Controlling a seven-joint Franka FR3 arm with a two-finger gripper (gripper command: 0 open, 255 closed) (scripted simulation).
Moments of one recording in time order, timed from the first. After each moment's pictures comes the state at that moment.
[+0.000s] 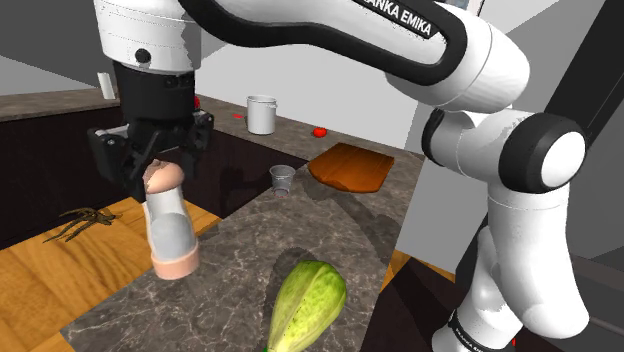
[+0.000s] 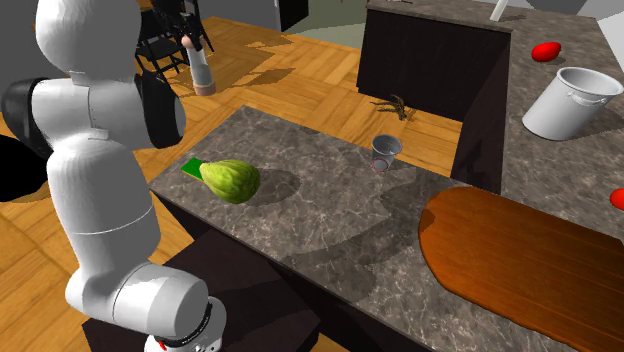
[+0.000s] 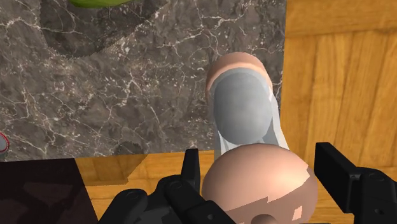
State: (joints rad) arm 0.56 0.42 0.51 -0.98 -0.31 1.47 0.70
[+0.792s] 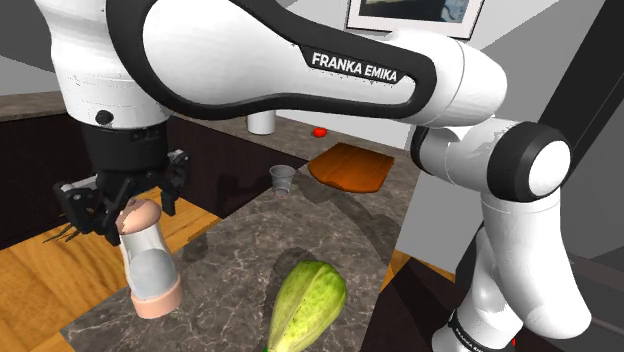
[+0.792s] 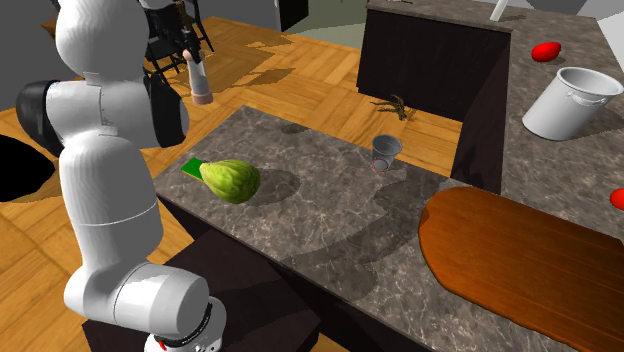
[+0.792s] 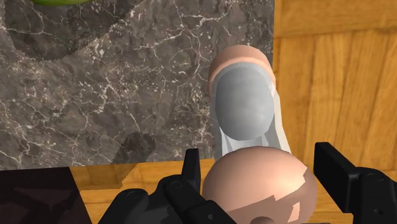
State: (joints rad) arm 0.60 0.49 0.51 -1.02 -0.34 1.56 0.76
